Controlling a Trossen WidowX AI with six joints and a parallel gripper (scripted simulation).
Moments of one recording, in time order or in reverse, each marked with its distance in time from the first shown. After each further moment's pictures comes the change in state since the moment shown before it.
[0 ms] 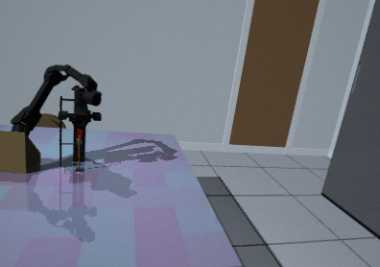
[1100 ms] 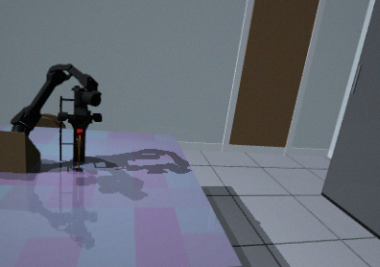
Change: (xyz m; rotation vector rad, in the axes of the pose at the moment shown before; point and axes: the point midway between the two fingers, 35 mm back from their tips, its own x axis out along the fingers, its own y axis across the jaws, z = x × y) arm -0.006 0.000 0.039 0.004 -0.030 0.005
